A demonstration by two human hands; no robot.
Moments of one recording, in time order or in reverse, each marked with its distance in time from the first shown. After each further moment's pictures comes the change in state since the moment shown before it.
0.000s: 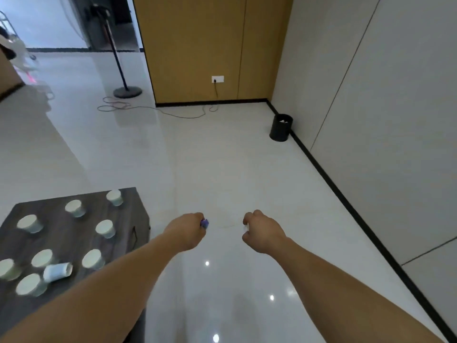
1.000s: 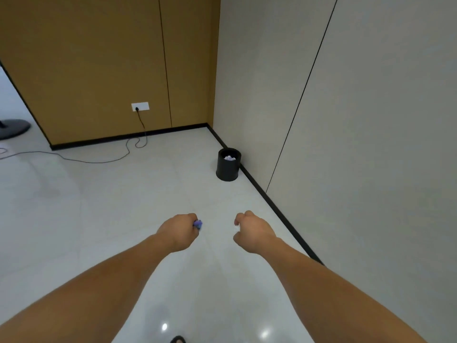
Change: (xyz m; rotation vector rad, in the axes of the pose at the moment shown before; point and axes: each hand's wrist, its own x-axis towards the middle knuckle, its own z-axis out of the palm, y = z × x) left_hand 0.665 0.198 -0.137 0.014 -0.070 0.246; right_hand 0.529 0.281 -0.267 0.068 0.078 0.271
